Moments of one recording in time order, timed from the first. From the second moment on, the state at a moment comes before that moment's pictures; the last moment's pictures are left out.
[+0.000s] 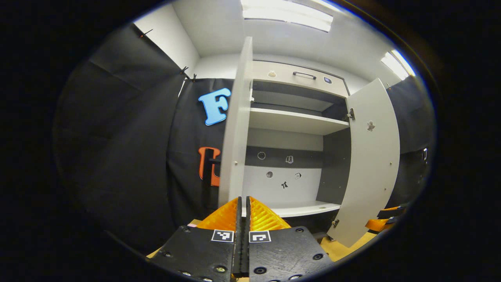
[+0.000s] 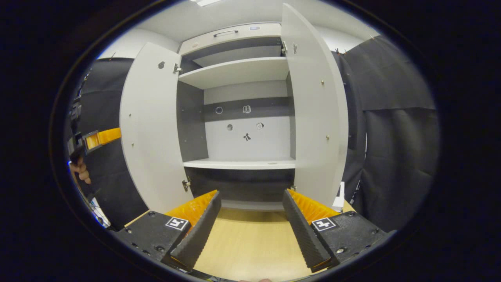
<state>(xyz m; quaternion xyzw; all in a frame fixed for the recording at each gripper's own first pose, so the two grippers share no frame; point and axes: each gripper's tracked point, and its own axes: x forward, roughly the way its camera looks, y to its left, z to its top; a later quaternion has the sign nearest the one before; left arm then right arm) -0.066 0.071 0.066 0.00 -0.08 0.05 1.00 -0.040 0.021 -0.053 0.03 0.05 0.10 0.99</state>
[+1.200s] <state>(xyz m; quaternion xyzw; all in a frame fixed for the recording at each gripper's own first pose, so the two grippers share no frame) -0.056 -0.007 0.010 -0.02 -0.03 0.00 1.00 -0.052 0.005 -0.059 0.03 0.05 0.10 0.99</state>
